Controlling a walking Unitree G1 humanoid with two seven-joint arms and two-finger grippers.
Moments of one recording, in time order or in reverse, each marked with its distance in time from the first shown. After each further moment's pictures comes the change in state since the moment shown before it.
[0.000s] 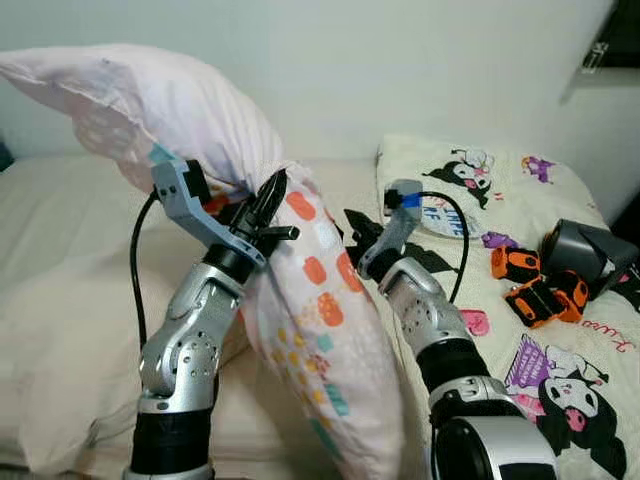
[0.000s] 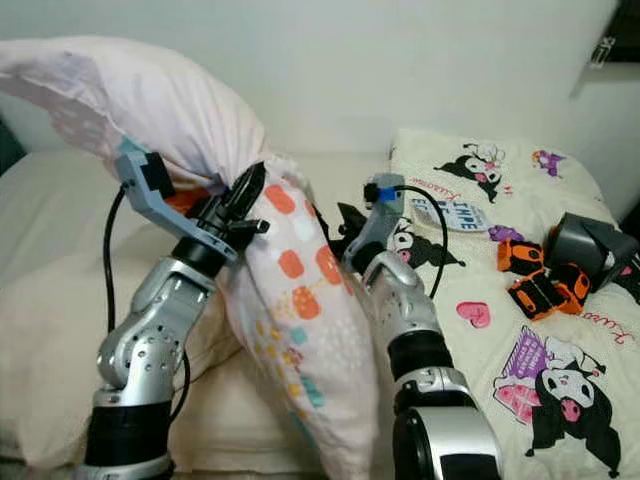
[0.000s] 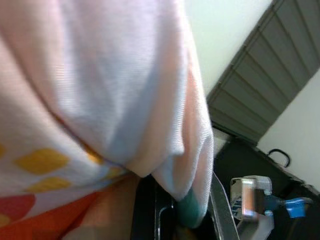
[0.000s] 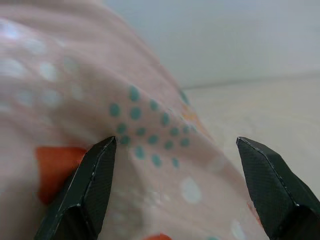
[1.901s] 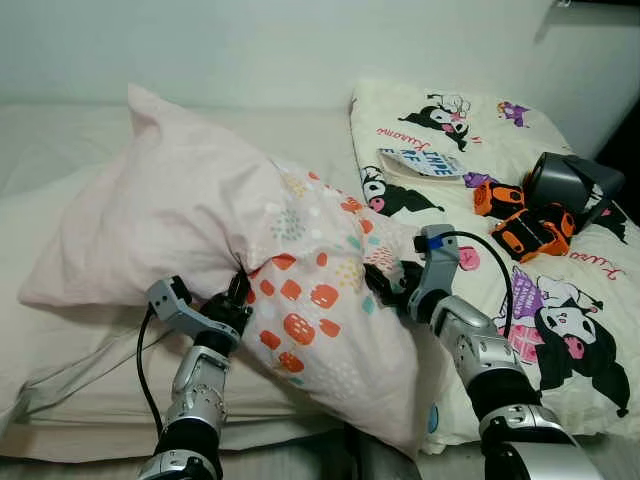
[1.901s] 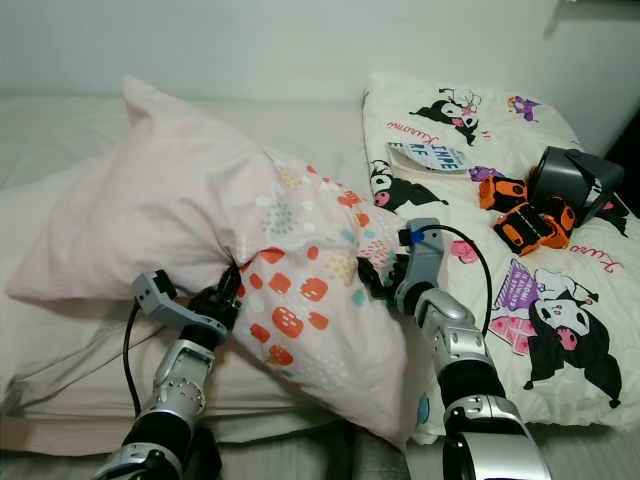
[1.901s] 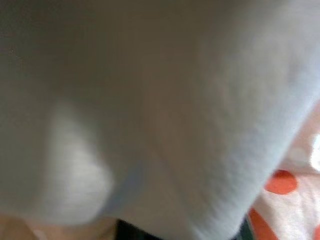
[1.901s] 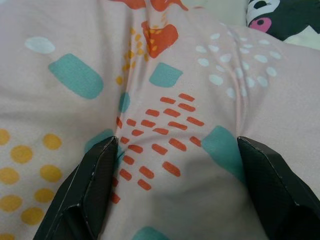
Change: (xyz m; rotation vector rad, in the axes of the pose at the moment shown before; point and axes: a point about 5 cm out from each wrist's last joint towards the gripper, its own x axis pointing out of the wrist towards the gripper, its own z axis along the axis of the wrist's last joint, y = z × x) left arm -0.071 0.111 -0.108 -0.175 0.079 0.408; right arm -0.062 -0.073 -0.025 -0.162 0.281 -0.285
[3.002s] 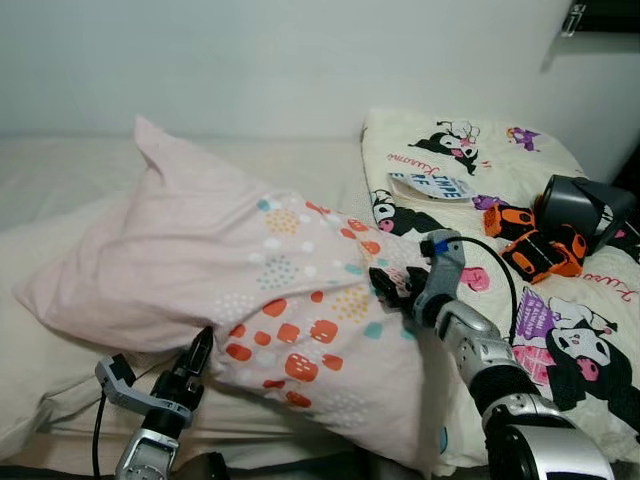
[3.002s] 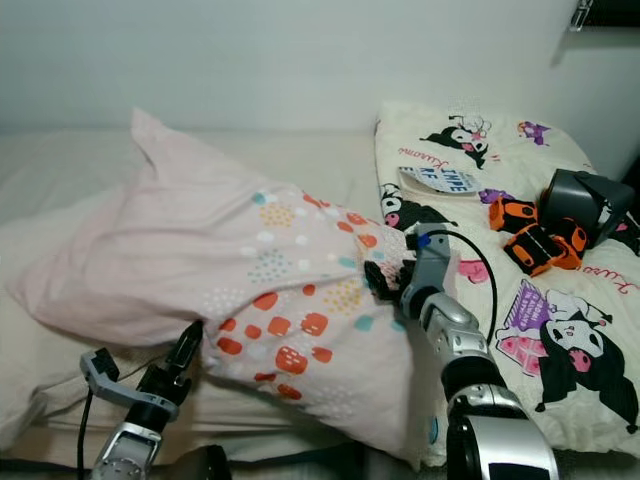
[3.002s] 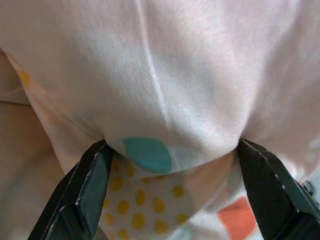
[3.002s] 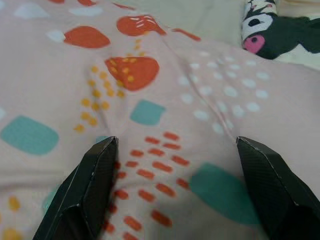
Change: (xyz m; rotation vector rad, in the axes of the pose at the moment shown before) left arm -0.086 0.075 0.003 -0.139 0.039 0.071; right arm -0.003 -0.015 -0.011 0.016 0.018 -0.039
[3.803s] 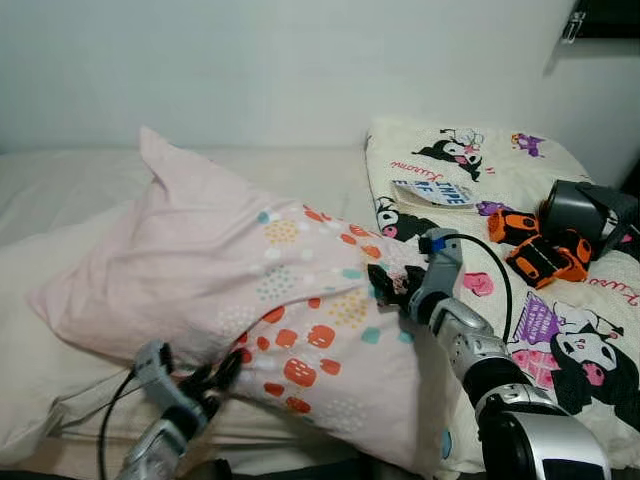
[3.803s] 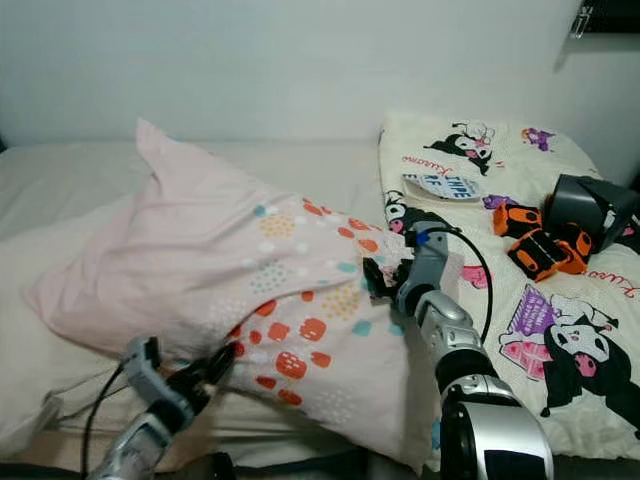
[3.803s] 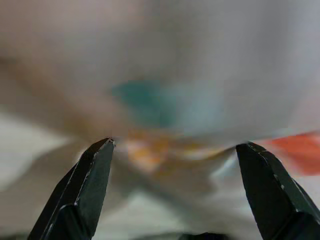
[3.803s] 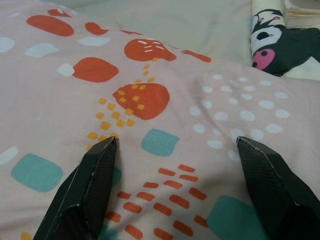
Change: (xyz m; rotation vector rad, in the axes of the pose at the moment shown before) left arm -0.012 0.021 -0.014 0.255 0.305 0.193; right arm 0.009 0.006 0.002 0.045 -0.012 -0.030
